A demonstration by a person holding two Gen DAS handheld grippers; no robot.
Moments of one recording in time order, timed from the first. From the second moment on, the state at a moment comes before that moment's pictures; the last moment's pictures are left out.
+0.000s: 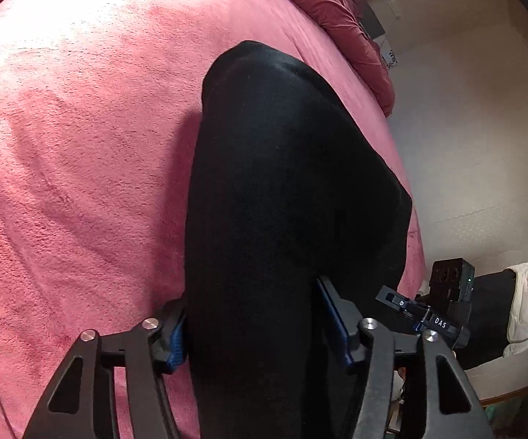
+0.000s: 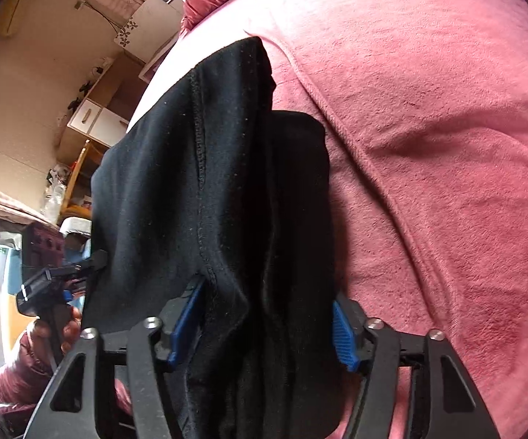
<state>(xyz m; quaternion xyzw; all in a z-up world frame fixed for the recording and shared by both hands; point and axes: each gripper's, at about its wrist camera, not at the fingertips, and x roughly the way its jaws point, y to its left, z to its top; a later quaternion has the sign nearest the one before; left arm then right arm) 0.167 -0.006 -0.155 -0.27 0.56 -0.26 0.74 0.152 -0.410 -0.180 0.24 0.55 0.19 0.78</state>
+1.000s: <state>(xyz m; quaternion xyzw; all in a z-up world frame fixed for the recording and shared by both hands) 0.253 0.064 -0.134 -0.20 0.51 -0.13 0.83 0.314 -0.285 -0.173 0.20 0.55 0.24 0.78</state>
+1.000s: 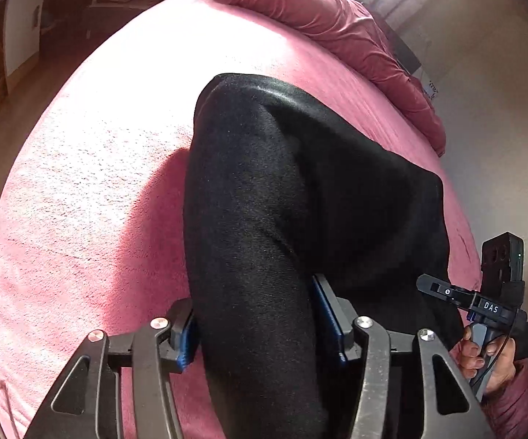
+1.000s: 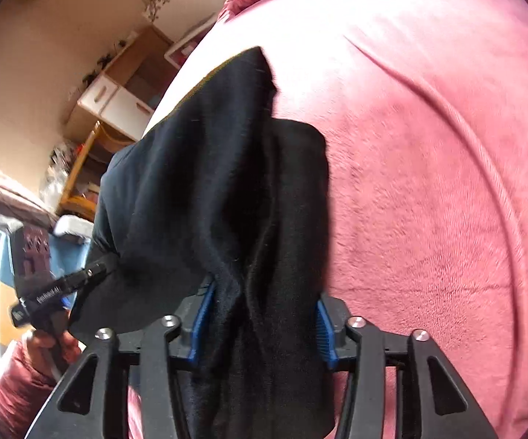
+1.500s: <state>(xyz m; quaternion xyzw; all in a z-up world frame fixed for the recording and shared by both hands) 0.215 0.065 -0.093 -0.15 0.46 -0.04 0.87 0.292 -0.253 -0.120 0.08 0.51 0.13 0.85</state>
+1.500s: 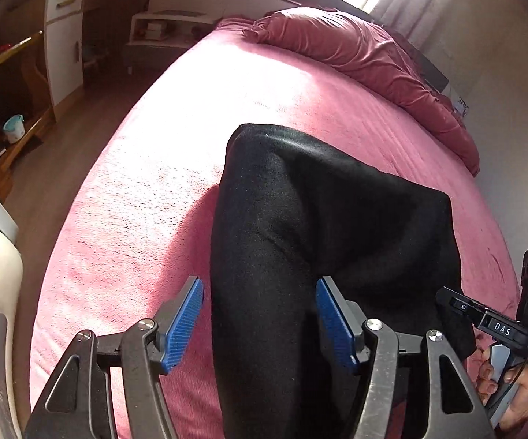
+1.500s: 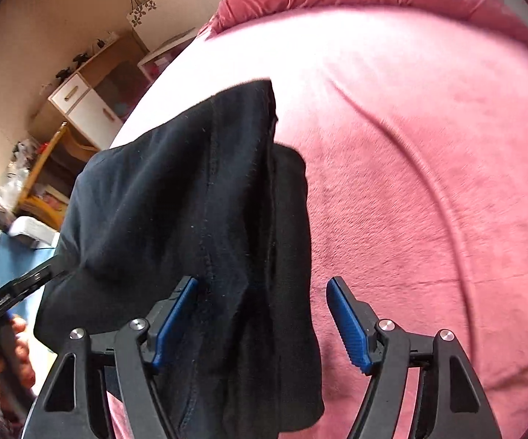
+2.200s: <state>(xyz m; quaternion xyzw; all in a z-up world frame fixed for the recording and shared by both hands) 0.131 0.042 -0.051 -0.10 0.39 0.01 0.92 0.204 -0.235 -0.072 0.03 0.43 0.05 0.90</state>
